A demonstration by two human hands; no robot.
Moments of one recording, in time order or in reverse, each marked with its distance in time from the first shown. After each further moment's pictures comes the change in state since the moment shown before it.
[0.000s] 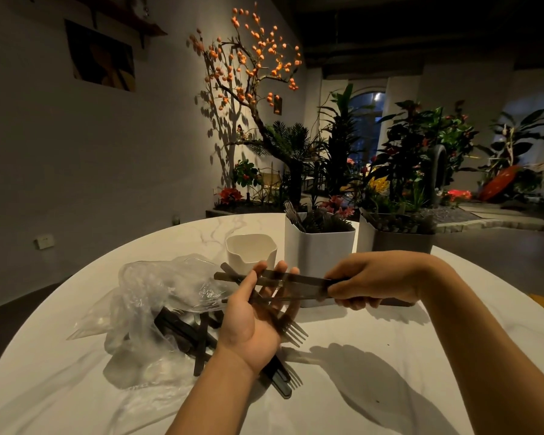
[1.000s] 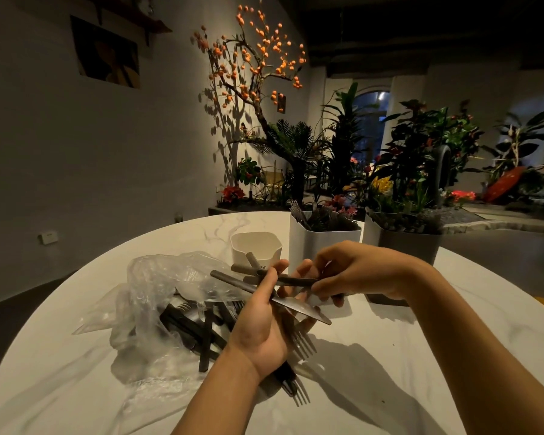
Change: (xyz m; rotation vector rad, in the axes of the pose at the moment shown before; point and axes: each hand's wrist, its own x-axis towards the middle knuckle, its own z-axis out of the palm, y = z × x) left_hand 0.006 -0.008 -0.006 0.163 -0.075 -0.060; right_hand 0.018 -0.013 0.009 0.178 0.123 -0.122
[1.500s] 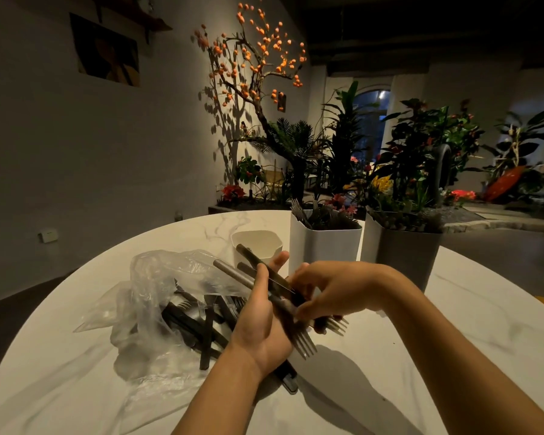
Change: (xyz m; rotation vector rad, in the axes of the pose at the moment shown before) left_hand -0.002 0.002 0.001 0.039 0.029 -0.019; right_hand 0.006 -0.017 0.031 -0.337 -0.108 -0.009
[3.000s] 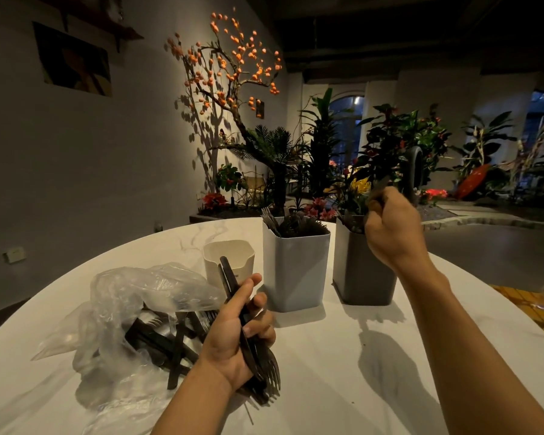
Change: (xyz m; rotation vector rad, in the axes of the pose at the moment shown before) left_hand 0.009 -0.006 -0.010 -0.051 -0.106 0.052; right_hand -0.021 0.093 -0.058 0.169 1.300 0.111
